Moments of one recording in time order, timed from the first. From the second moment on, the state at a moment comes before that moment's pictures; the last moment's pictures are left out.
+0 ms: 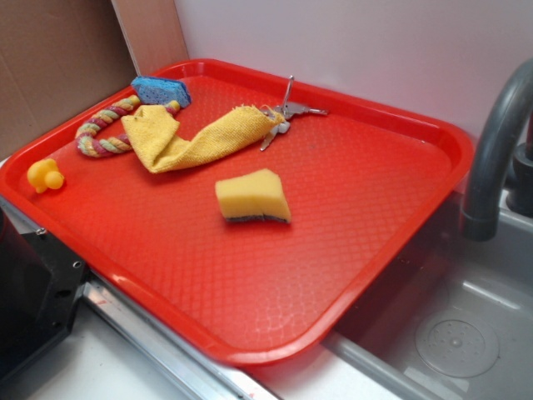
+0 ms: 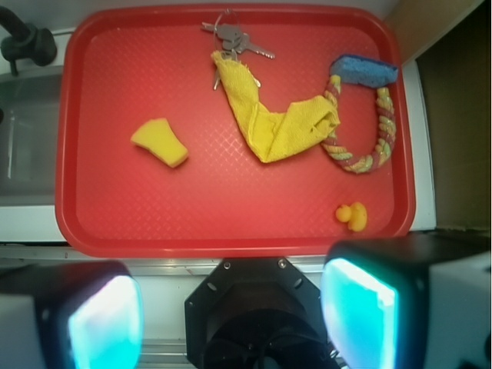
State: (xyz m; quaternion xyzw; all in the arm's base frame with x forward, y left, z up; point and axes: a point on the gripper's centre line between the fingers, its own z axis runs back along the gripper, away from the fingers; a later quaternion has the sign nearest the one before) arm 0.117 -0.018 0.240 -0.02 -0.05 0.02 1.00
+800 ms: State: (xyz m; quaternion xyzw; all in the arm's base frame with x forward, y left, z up) arm 0.246 -0.012 0.159 0.06 -0.16 0.12 0.98
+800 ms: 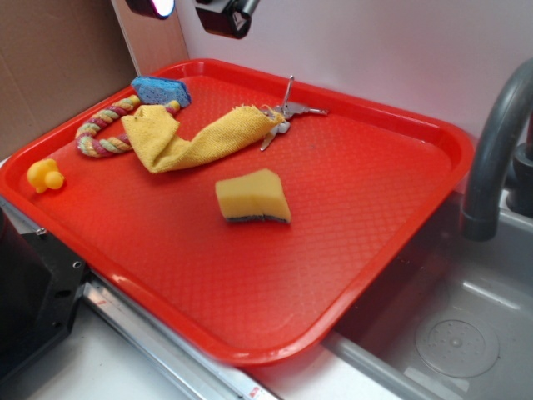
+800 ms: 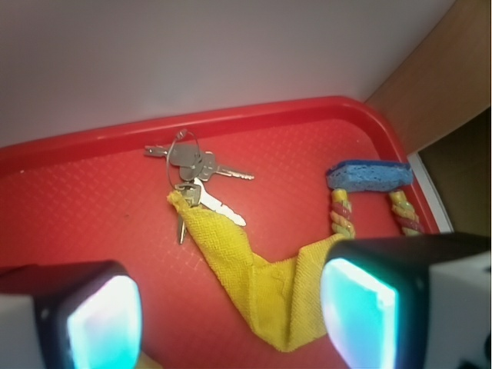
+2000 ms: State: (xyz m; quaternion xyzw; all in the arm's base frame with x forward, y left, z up) arm 0.314 0.013 0.057 0.08 -0.21 0.08 0.97
